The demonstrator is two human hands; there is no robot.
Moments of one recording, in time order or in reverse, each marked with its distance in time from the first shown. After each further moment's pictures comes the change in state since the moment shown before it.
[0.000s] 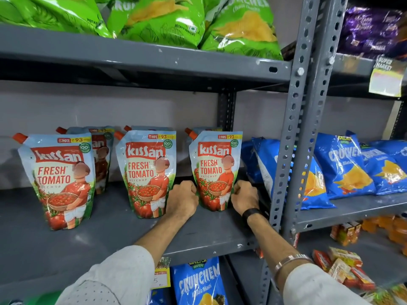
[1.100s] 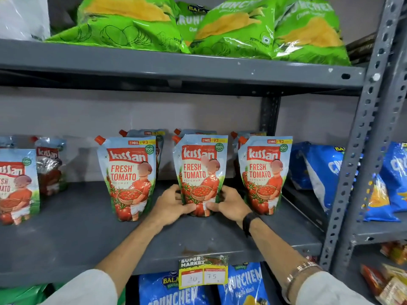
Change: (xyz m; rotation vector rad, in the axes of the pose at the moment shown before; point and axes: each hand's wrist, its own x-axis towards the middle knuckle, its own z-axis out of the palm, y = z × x) left_hand -0.026 -0.121 -0.122 -0.430 -0.161 -0.199; right_hand -0.070 -0.106 0.087 0.394 -0.592 -0.162
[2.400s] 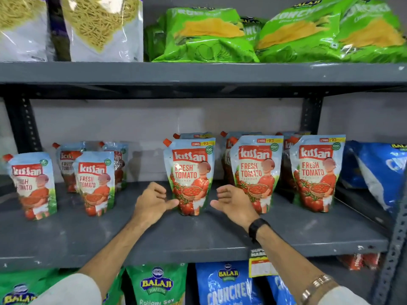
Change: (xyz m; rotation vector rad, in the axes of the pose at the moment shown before) left_hand -0.044 -0.070 -0.176 0.132 0.373 -0.048; right_hand -0.027 -0.066 0.130 0.005 0.024 -0.096
